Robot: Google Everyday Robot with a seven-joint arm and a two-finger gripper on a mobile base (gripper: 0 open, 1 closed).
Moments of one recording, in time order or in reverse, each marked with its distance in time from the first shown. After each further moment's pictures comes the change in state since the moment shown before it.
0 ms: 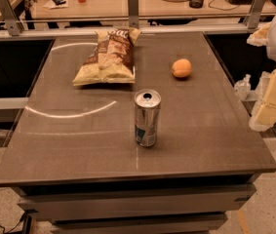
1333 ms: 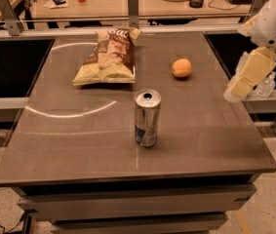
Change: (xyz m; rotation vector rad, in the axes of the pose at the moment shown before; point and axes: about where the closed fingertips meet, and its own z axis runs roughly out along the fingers) arm -0.016 -0.062 0.030 0.031 -0.162 0.120
